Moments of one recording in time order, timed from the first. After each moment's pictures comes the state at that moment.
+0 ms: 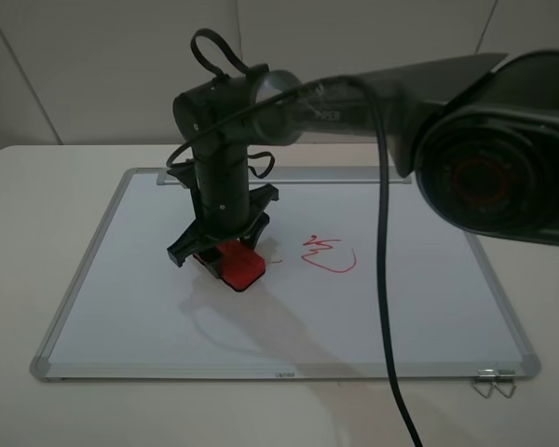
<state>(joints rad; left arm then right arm) -0.06 -0.01 -0.50 0.01 1.07 -0.02 0.82 2.45 -1.95 -0.06 1.16 0.09</state>
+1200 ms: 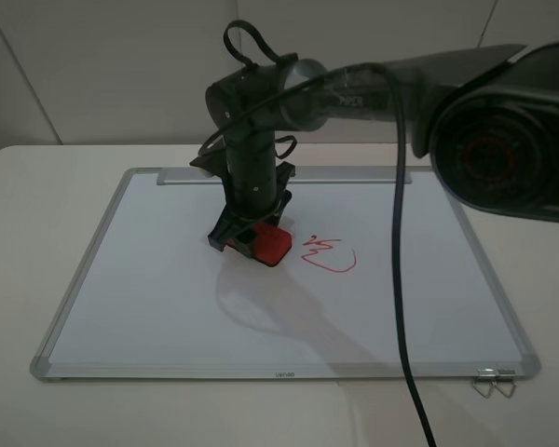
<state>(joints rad) -0.06 -0.01 -0.50 0.01 1.07 -0.02 0.74 2.45 -1.95 -0.15 1.12 -0.12</state>
